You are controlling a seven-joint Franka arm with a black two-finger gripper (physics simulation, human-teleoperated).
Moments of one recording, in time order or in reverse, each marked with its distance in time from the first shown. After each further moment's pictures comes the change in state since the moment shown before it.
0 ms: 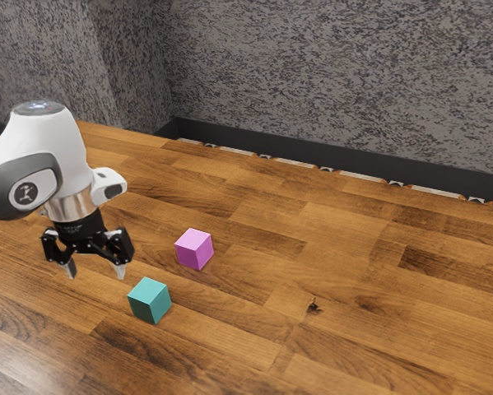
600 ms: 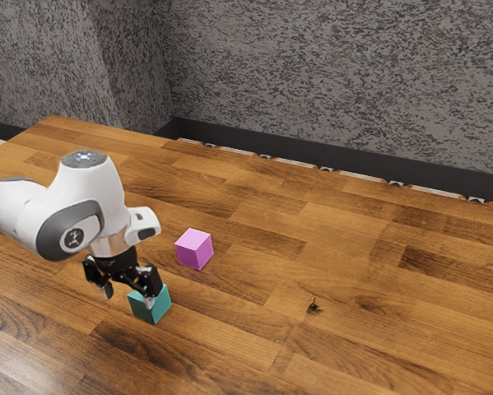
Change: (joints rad) arm -0.017 0.270 0.000 -0.045 -0.004 0.327 0.219
